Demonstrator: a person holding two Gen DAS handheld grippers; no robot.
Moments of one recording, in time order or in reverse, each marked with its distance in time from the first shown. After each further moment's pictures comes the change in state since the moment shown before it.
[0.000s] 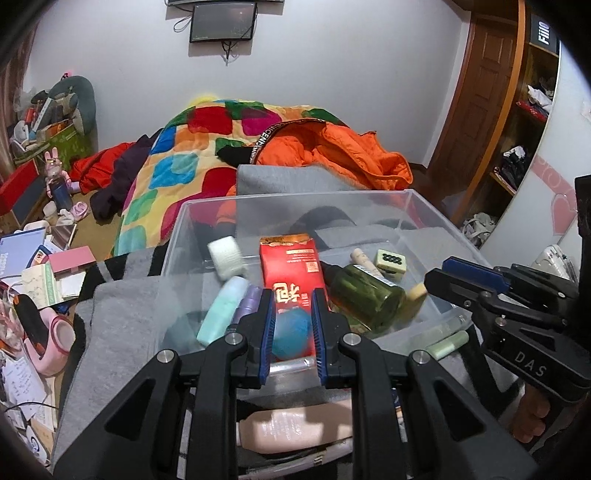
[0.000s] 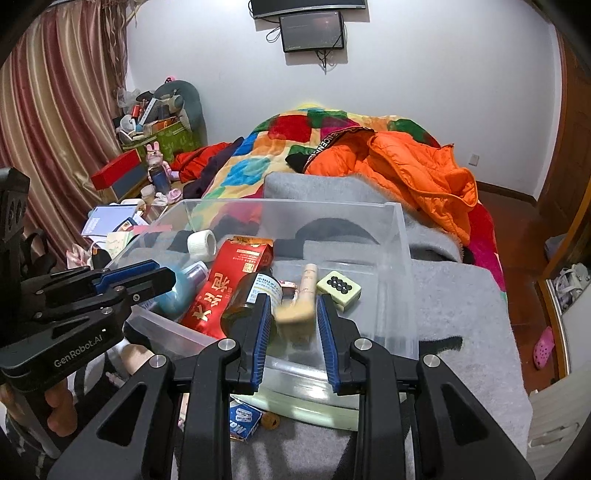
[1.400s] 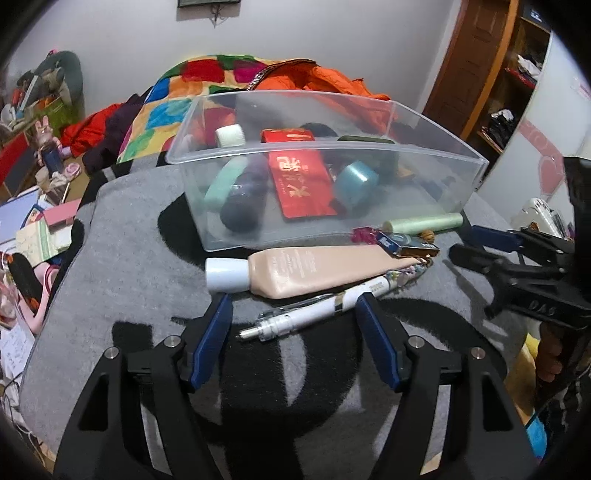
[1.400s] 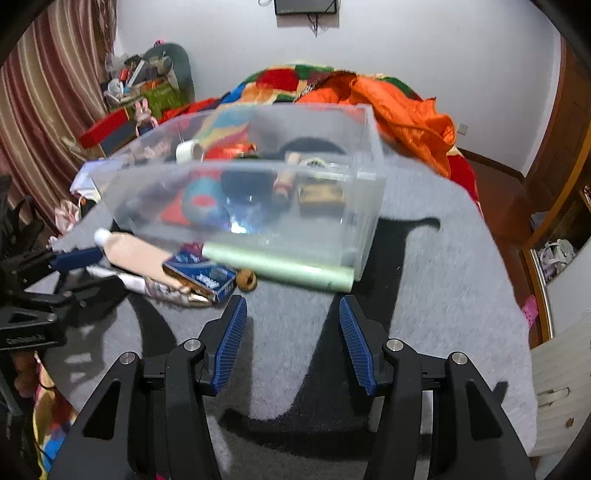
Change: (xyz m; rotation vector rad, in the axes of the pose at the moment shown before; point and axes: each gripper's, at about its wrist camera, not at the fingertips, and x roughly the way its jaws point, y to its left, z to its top) left arm -0.019 0.013 -0.088 0.034 0.155 -0.049; right arm -0.007 -0.005 -0.080 -0.016 0.170 -0.055
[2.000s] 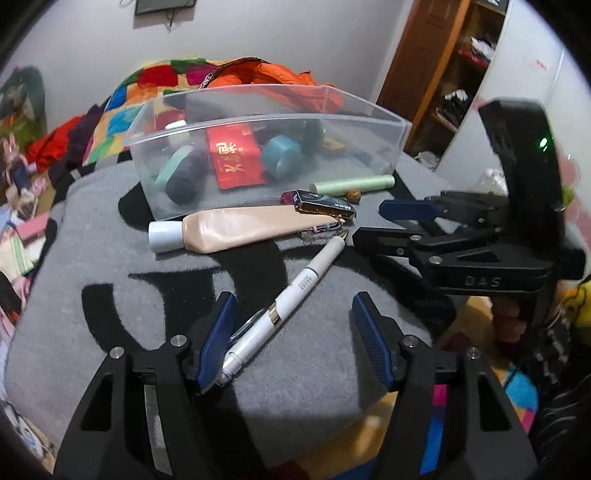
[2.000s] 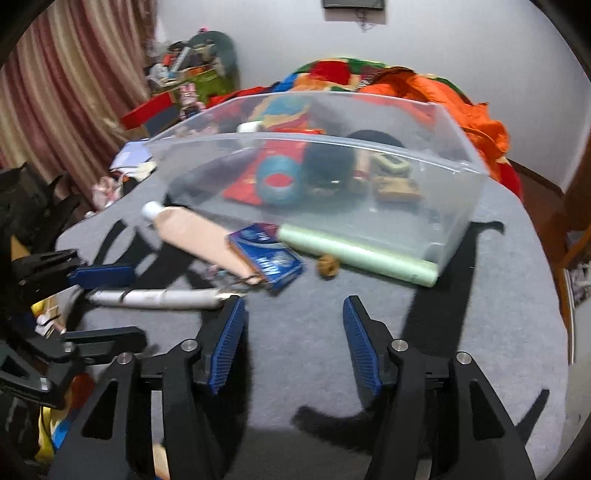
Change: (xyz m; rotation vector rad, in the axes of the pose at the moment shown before) left arm -0.025 -0.027 -0.031 0.109 0.012 -0.126; right arm -0.003 0.033 -0.008 -0.102 0.004 0.160
